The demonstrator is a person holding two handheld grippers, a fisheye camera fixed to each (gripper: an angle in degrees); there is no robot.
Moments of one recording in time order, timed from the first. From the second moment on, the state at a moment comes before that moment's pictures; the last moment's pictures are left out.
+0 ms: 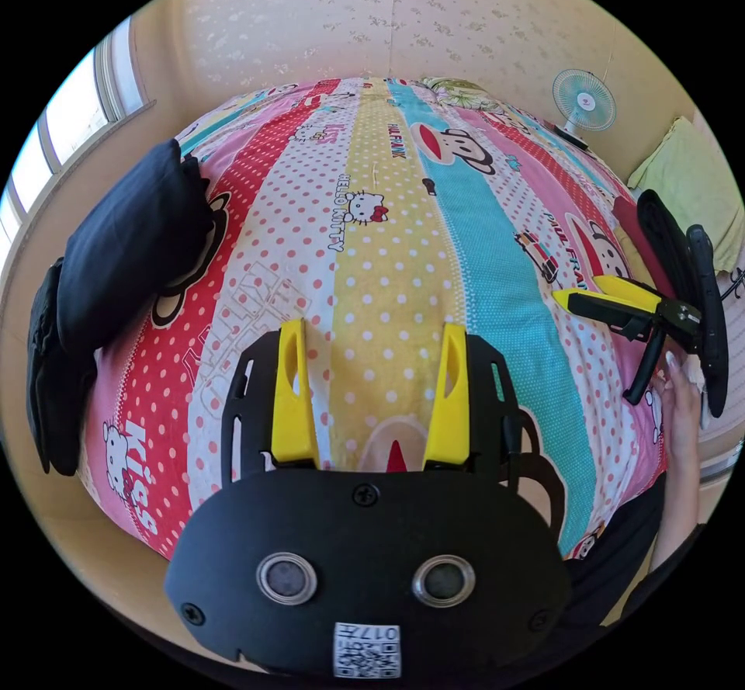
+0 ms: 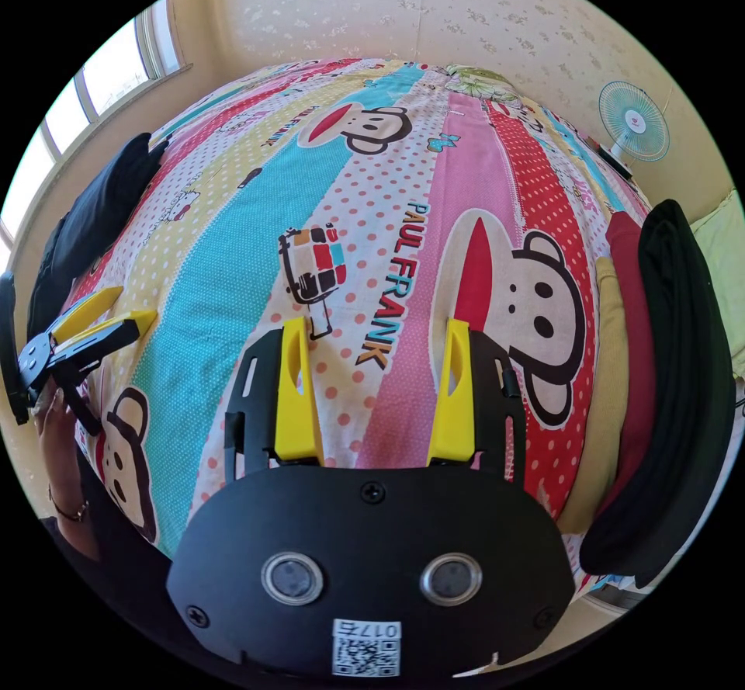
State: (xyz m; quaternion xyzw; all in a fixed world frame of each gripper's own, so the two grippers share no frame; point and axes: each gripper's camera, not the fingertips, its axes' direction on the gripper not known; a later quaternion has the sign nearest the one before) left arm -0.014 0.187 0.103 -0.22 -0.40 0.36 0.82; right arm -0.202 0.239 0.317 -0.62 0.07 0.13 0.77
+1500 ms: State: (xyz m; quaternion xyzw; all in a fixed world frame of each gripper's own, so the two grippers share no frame) left arm 0.132 0.116 -0.036 -0.08 -0.37 0.34 0.86; right arm -0.132 0.065 0.302 -0.34 -0.08 0.16 0.93
